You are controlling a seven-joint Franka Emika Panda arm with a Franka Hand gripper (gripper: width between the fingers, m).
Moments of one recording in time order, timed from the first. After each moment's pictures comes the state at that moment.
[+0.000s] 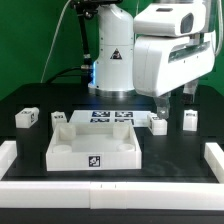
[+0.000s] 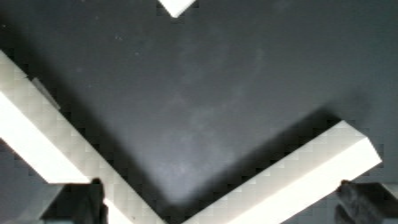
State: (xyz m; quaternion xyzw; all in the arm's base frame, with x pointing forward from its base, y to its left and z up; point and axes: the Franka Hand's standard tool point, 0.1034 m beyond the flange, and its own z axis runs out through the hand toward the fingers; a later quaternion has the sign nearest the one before) arm 0.578 0.078 0.110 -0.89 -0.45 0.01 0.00
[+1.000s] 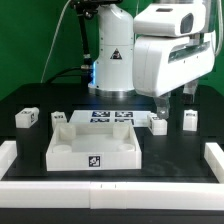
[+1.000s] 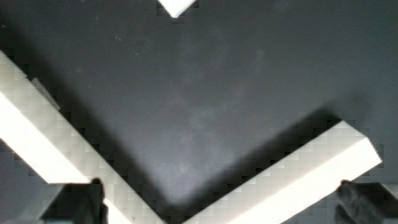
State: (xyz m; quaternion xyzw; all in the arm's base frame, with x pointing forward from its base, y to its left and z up) arm 0.578 0.078 0.110 -0.89 -0.45 0.01 0.00
